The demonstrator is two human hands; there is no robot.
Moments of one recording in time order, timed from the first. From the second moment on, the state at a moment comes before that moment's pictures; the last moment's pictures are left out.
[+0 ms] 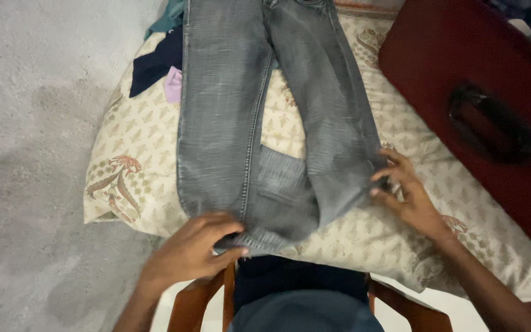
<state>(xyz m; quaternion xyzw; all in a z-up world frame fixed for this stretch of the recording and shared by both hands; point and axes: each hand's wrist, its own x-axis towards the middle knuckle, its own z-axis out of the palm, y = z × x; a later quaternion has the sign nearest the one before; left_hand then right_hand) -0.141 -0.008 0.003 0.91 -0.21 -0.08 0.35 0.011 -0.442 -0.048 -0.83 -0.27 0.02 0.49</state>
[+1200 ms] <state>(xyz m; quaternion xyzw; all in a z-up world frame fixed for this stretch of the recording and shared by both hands) -0.043 -0.153 0.019 0.35 -0.12 -0.23 0.90 -0.004 -0.469 -0.008 -0.75 0.02 0.12 0.65</state>
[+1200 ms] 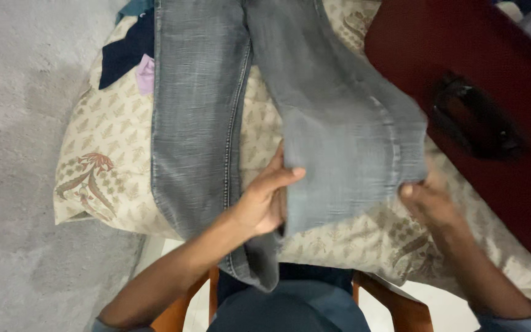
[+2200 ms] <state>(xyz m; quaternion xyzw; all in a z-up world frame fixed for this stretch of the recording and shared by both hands) -0.193 -0.061 -0.001 0.79 0.11 -0.25 0.54 -0.009 -0.453 0.037 -0.88 -0.25 0.38 0.12</state>
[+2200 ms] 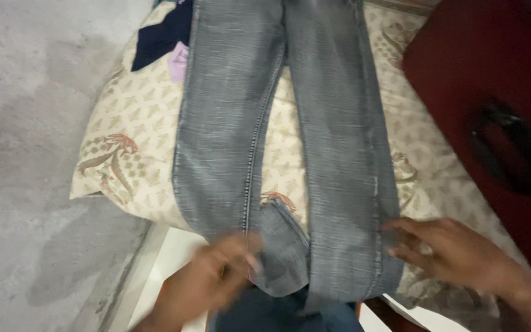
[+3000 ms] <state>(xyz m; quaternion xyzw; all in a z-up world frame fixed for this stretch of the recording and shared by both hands) -0.156 0.016 -0.026 0.75 -0.12 0.04 0.65 -0.016 -0.235 0.007 -0.88 -0.28 0.32 0.21</state>
